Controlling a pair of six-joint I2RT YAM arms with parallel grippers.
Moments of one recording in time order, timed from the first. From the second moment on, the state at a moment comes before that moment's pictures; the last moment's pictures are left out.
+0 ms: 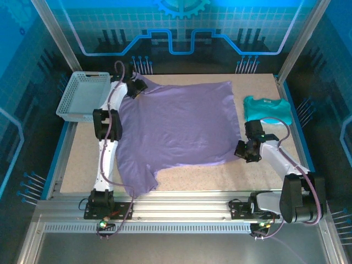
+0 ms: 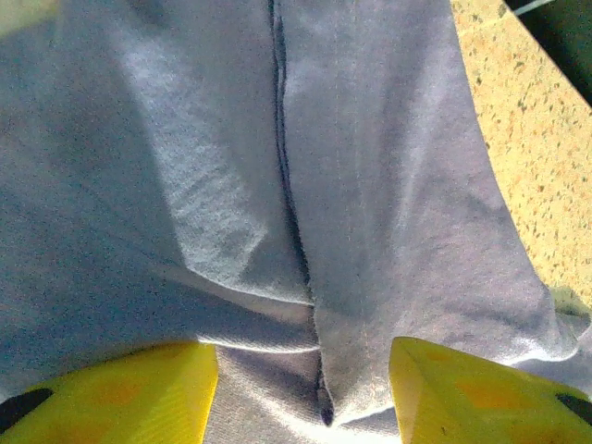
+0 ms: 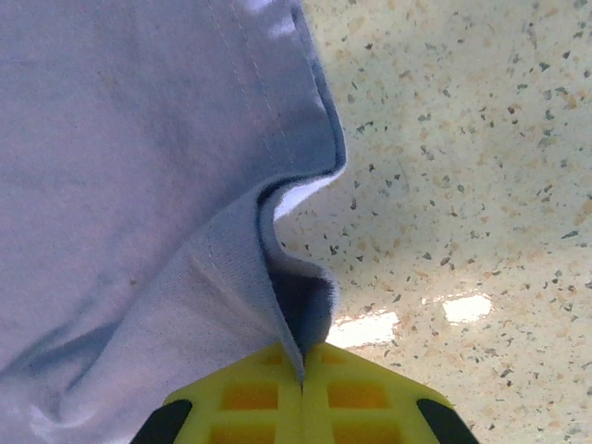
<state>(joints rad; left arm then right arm) 0.02 2.76 2.62 -0.84 0.22 -0.67 0.07 1.25 0.70 -0.73 -0.03 0.46</state>
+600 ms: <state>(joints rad) 0.04 1.87 1.59 -0.50 0.27 -0.72 0.07 1.24 0.70 -0.74 -0.03 0.45</state>
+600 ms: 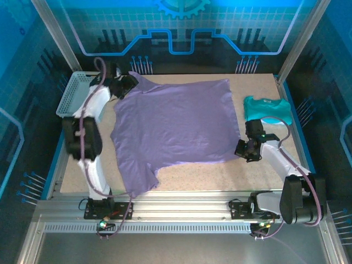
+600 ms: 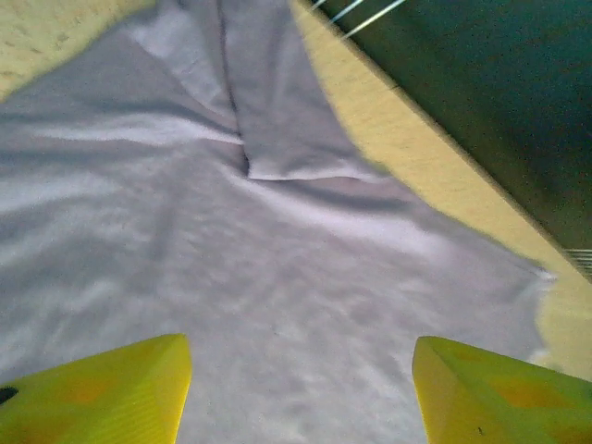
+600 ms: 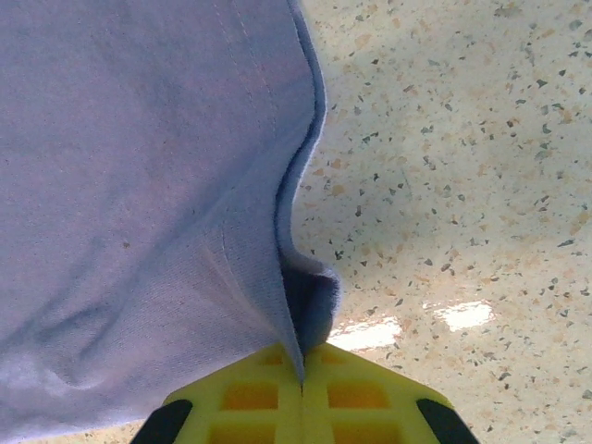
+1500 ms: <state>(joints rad) -0.50 1.04 0.53 -1.04 0.06 -1.09 0.07 1.19 0.68 -0.68 -0.21 0.43</state>
